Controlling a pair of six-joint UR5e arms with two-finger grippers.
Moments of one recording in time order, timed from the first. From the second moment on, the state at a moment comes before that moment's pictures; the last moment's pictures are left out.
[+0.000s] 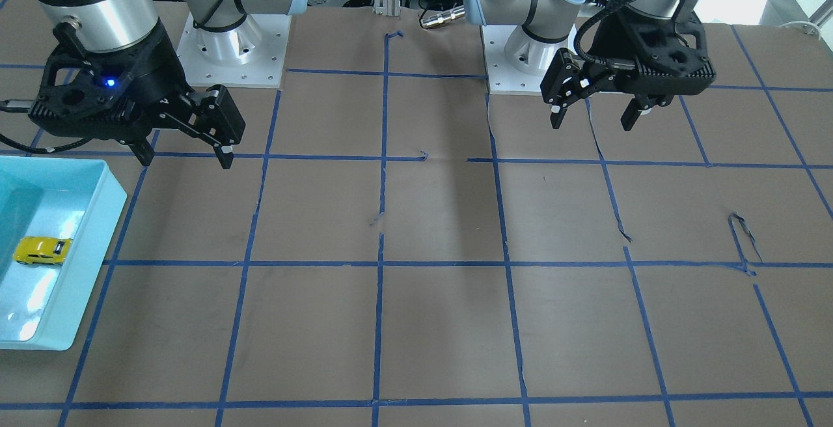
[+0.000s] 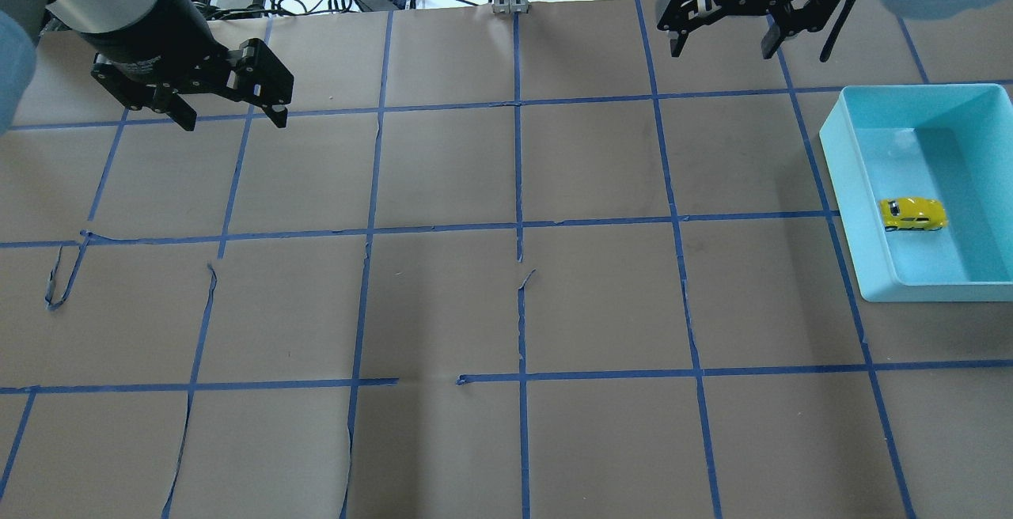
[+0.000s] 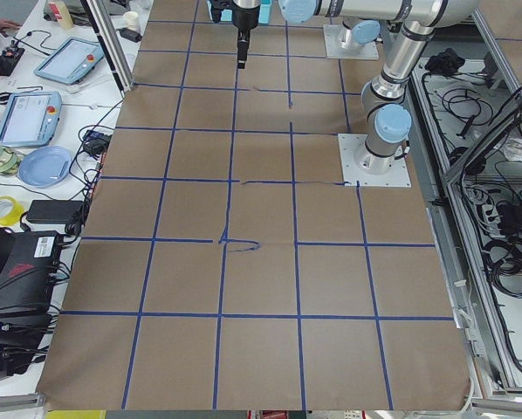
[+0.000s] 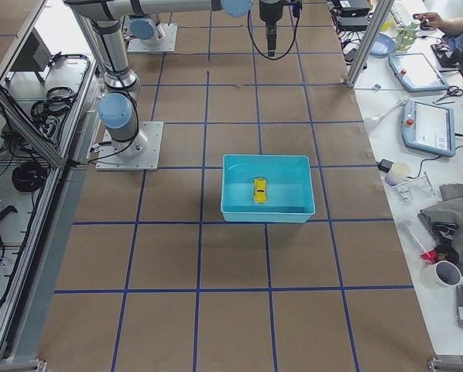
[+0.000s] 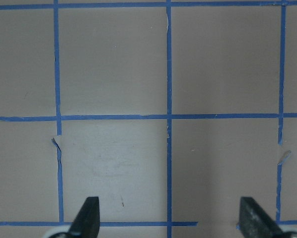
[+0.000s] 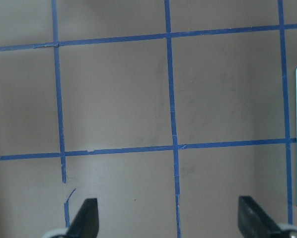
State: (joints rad) left arm -1.53 -1.53 -1.56 -1.52 1.58 0.05; right arm 1.60 -1.46 1.42 -1.66 -1.55 0.09
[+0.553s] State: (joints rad) left arm -1.53 -1.53 -1.57 -1.52 1.58 0.05; right arm 1.60 -1.46 1.42 -1.66 -1.56 0.10
